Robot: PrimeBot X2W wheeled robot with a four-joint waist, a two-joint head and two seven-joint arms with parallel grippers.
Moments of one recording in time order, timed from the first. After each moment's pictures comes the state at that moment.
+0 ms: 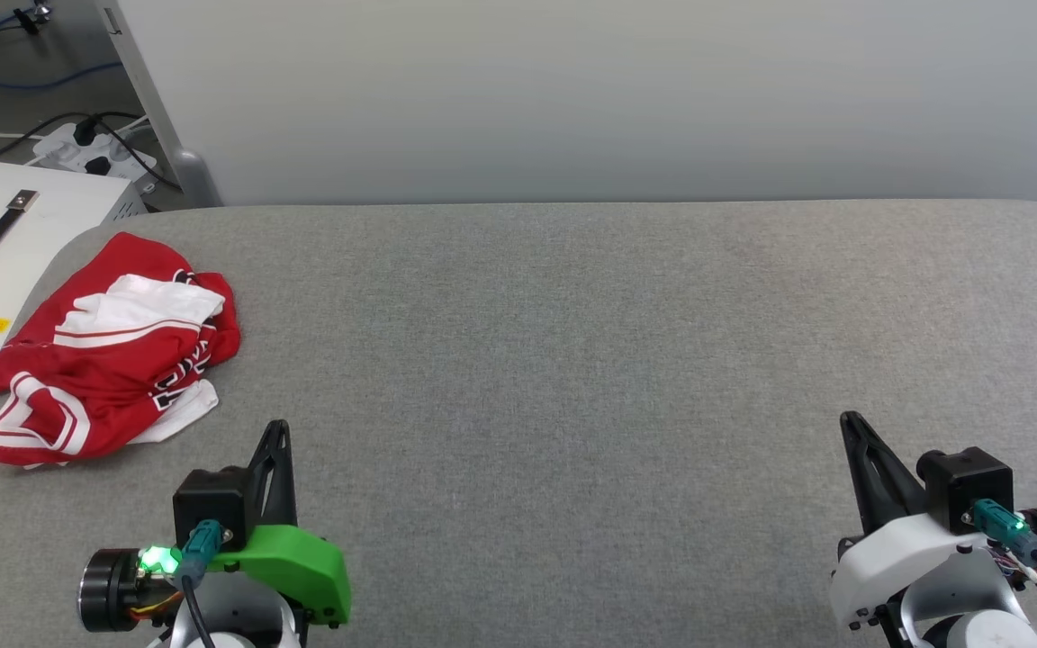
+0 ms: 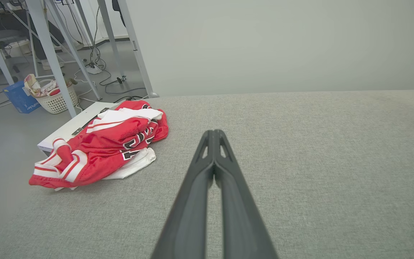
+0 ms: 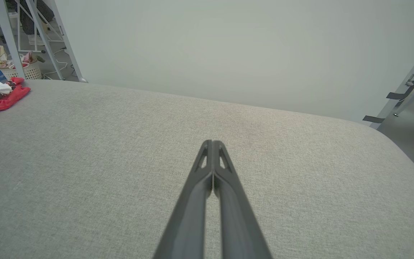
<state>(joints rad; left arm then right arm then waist) 0.02 0.05 0.00 0.00 -0.01 0.00 0.00 0.02 -0.05 0.00 0.00 0.01 0.13 0.00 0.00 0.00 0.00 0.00</state>
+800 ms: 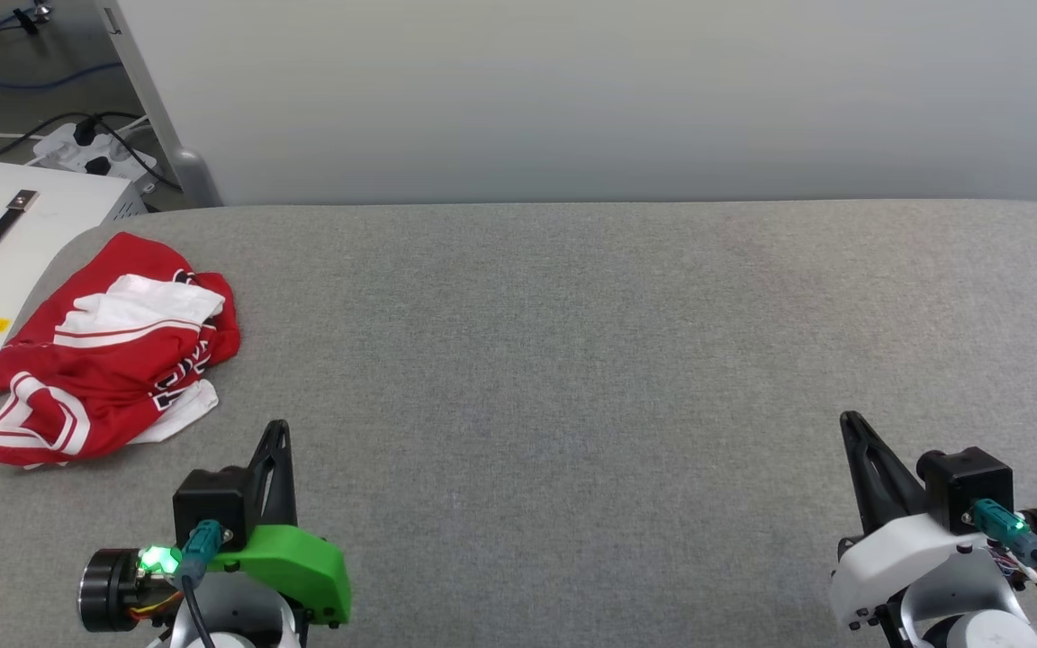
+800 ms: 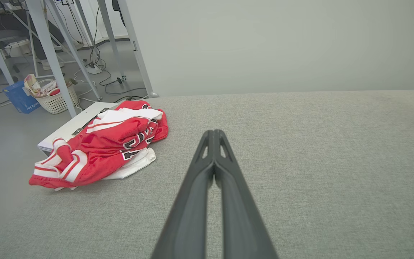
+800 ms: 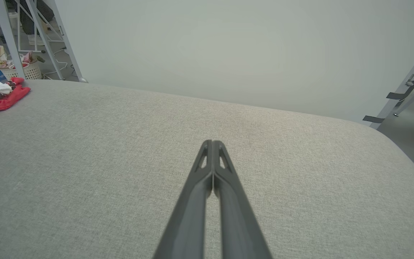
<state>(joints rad) 0.02 0.05 0.00 0.00 -0.01 0.00 0.00 0.02 -0.05 0.00 0.00 0.01 0.13 0.00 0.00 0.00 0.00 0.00</state>
